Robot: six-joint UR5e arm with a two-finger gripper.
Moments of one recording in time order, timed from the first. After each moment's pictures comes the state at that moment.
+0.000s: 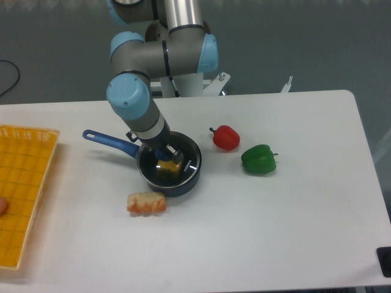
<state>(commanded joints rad) 2.21 -1.81 -1.83 -1.13 1.77 0.93</state>
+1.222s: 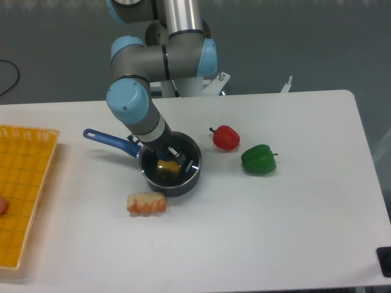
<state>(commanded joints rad) 2.20 -1.83 -1.83 -1.12 1.81 0.92</state>
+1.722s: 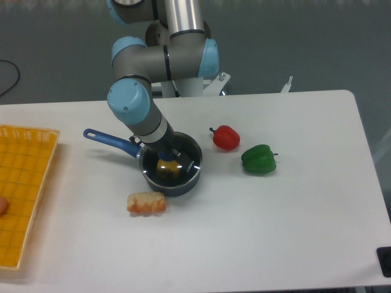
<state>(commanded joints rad) 2.21 -1.82 -1.78 -1.13 1.81 0.93</state>
